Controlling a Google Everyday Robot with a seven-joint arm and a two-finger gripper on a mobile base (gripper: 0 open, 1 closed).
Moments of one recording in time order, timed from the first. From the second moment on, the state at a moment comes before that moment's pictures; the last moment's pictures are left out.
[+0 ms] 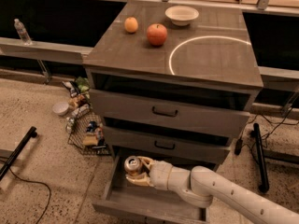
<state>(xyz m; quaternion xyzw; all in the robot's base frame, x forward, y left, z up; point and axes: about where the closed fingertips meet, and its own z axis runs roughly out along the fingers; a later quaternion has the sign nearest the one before) 0.499 0.047 0.517 -0.46 0.62 0.31 0.56</state>
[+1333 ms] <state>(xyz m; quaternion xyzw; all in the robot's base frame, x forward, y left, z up) 0.543 -0.006 0.268 -0.50 0.64 0.29 0.51</state>
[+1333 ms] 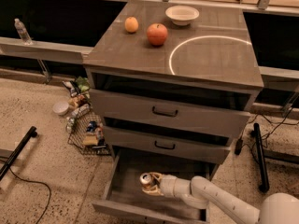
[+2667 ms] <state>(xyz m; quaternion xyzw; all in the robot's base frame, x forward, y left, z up) 0.581 -0.024 0.180 -0.42 0.68 0.30 0.52</state>
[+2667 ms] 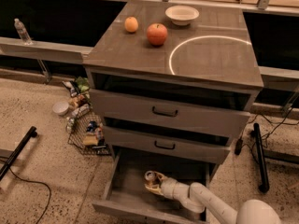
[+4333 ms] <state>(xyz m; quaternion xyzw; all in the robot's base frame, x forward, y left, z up) 0.525 -0.125 0.309 -0.45 0.67 0.28 0.52</state>
